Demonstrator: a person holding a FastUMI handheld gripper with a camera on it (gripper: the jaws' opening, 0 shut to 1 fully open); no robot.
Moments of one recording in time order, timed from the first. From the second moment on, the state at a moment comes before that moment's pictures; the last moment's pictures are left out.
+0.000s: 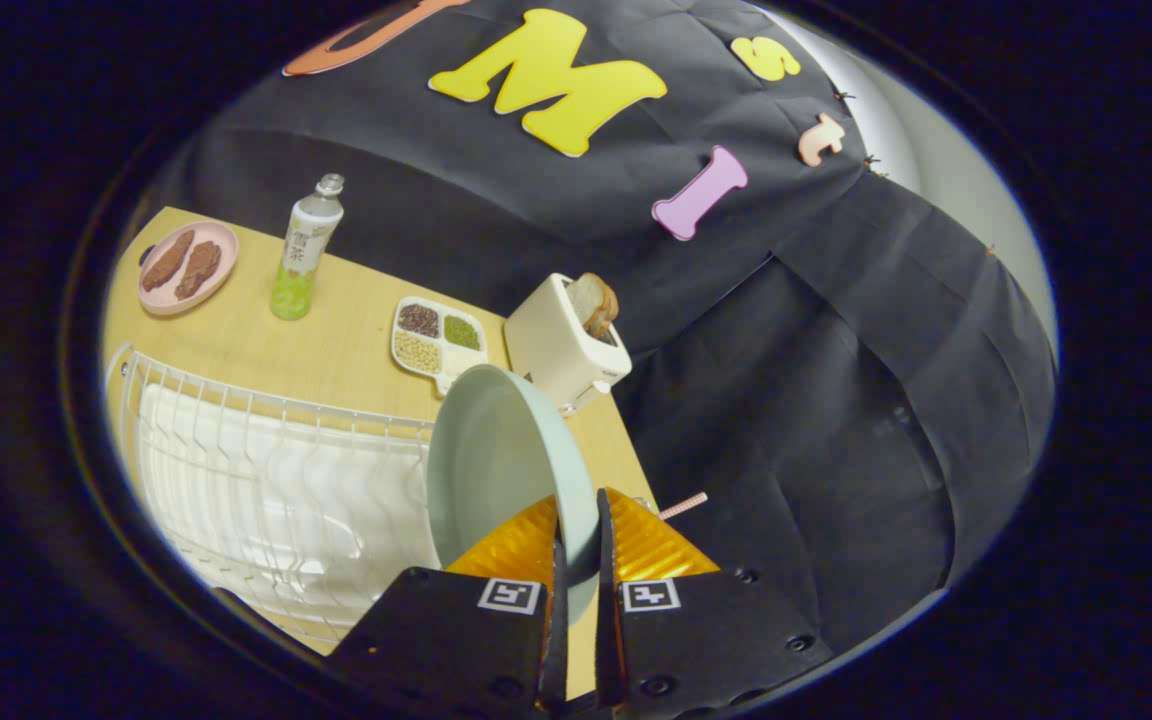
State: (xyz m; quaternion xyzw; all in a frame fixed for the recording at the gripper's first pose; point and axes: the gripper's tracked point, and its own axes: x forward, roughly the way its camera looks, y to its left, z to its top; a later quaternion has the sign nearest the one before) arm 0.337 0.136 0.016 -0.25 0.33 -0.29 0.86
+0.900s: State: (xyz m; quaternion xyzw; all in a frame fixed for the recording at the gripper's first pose) arm 0.177 0.143 -0.002 0.14 0.40 0.06 0.90
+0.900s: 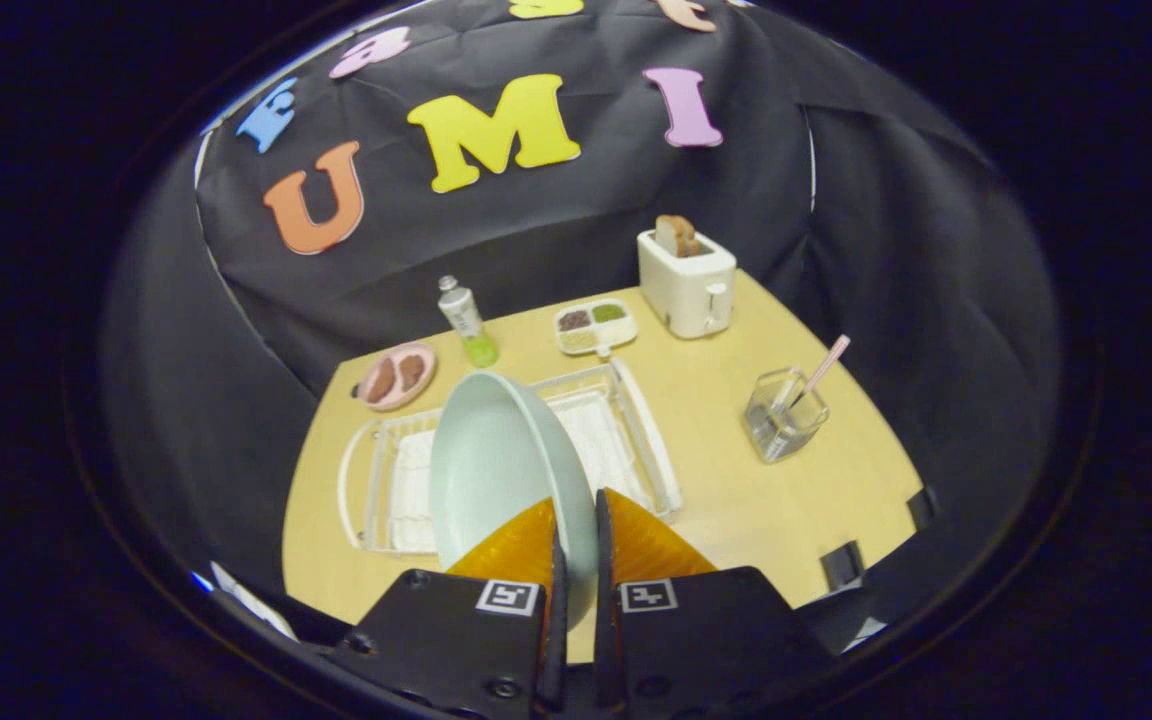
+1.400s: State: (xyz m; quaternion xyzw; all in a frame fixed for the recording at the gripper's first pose) arm 0.132 0.117 -0.145 0.20 0.45 0.12 0.86
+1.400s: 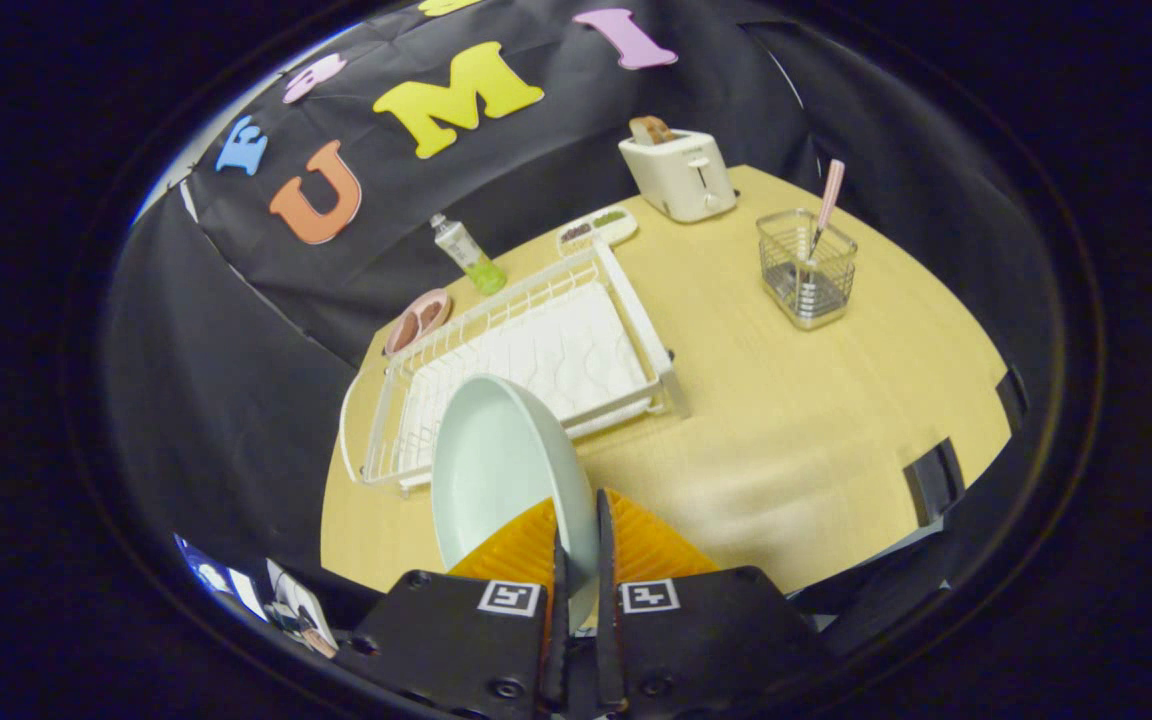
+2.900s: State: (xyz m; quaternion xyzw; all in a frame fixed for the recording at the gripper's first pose) arm 0.150 0.048 -0.191 0.17 0.38 0.08 0.91
